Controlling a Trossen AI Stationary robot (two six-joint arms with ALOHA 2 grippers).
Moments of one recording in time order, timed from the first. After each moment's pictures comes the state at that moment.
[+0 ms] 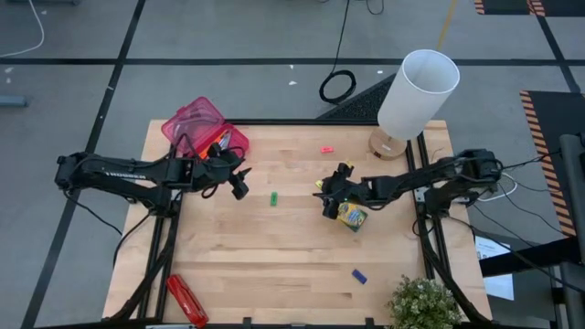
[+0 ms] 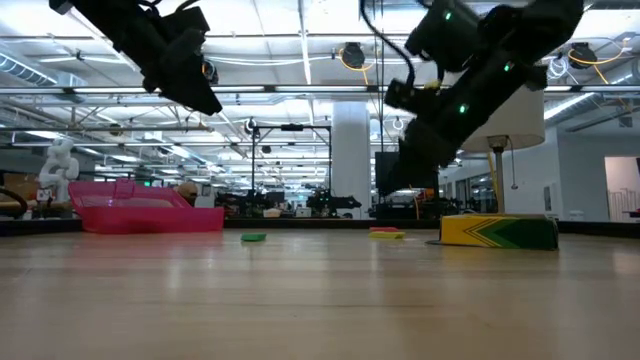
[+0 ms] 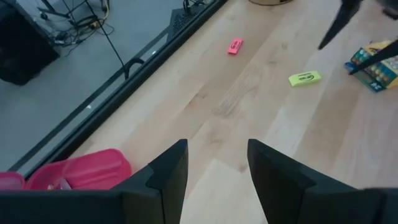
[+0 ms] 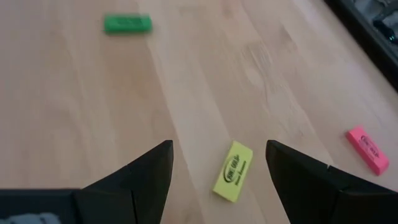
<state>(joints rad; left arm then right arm) 0.03 1.03 0.73 -0.40 -0.52 -0.25 0.01 1.55 0.68 0.07 0.40 0.11</state>
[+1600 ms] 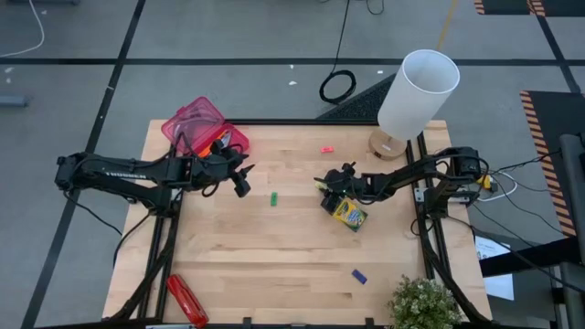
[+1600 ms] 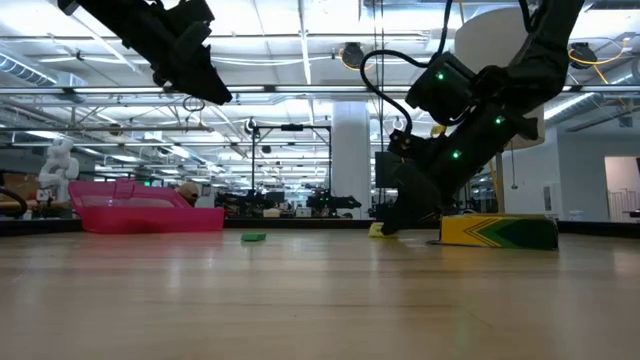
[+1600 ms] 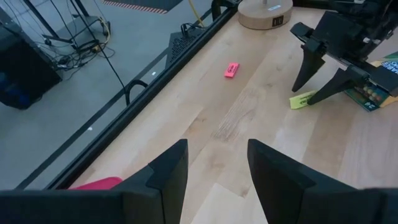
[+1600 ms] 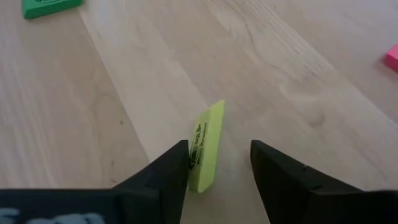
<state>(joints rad) 0.05 1.03 0.73 -0.29 -0.52 -0.15 -0.12 1.70 0.56 0.34 0.28 0.30</state>
